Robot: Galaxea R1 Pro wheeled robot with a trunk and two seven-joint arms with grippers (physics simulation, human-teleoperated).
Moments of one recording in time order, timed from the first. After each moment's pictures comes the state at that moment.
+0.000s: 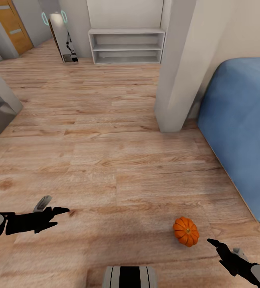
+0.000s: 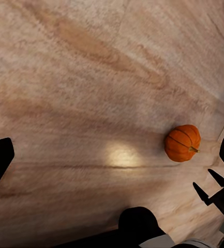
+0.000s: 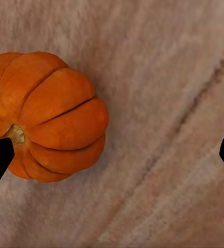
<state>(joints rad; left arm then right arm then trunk) -0.38 0.57 -0.07 -1.27 1.46 1.05 0.08 -0.44 -0.34 -0.36 -0.42 -0.82 0.52 0.30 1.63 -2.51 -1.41</state>
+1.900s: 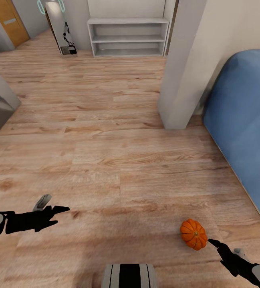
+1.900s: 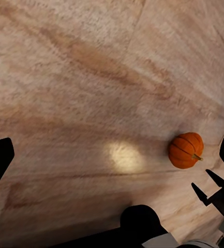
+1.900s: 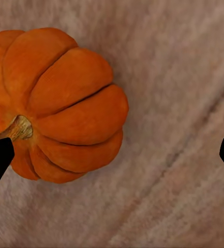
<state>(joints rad) -0.38 0.57 -0.06 -1.28 1.47 1.05 0.08 -0.43 -0.34 -0.36 -0.42 -0.82 0.52 0.31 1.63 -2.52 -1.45</state>
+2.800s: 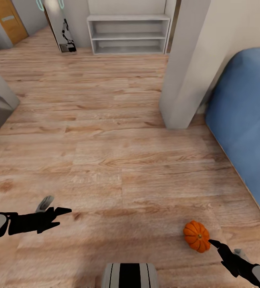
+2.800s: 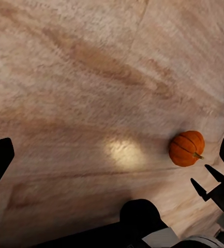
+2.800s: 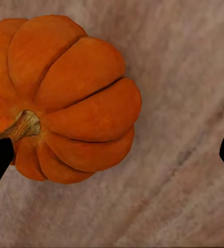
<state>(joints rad) -0.38 0.56 -0.08 -1.28 1.46 1.05 0.08 -0.43 -0.34 -0.36 -0.42 -0.81 0.51 0.30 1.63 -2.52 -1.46</state>
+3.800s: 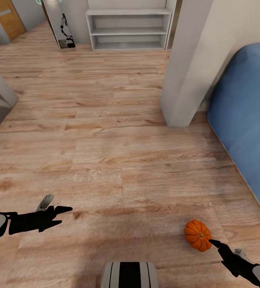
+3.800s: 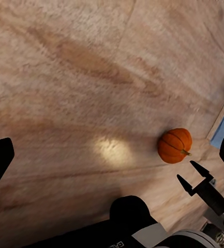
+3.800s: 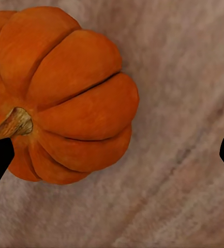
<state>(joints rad) -0.38 0.57 -0.08 -1.28 1.47 1.05 0.02 -0.43 -0.34 -0.36 -0.42 -0.81 0.51 0.30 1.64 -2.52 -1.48</state>
